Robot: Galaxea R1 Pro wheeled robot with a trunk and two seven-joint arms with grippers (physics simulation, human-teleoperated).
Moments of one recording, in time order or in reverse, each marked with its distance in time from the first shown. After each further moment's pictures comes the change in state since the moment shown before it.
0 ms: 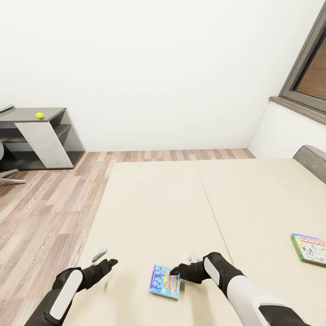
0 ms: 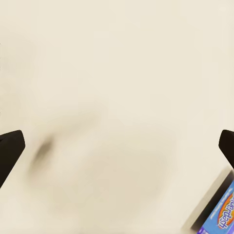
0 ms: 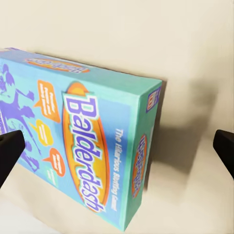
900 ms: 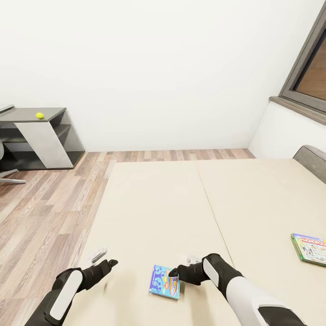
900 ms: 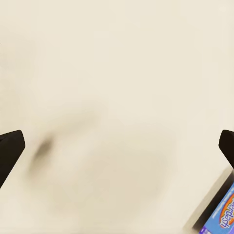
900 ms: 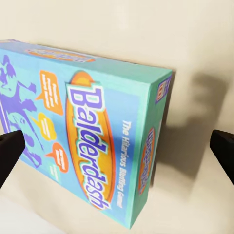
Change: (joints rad) left arm 0.001 0.000 0.001 0.004 0.000 0.000 0.001; right arm 0.006 0.007 0.001 0.002 -0.003 0.002 -0.001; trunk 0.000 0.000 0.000
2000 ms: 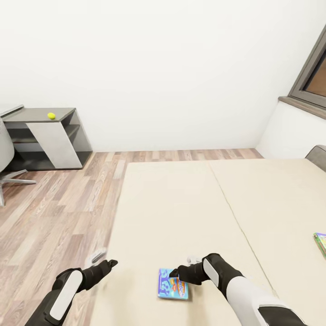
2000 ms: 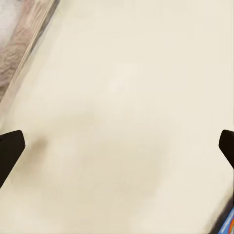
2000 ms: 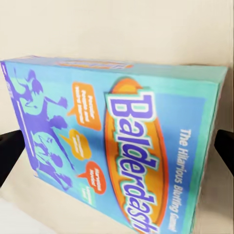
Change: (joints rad) left arm 0.000 0.000 0.000 0.001 0.002 0.000 0.002; right arm 0.000 -0.002 0.005 -0.002 0.021 -0.003 -0.001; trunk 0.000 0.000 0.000
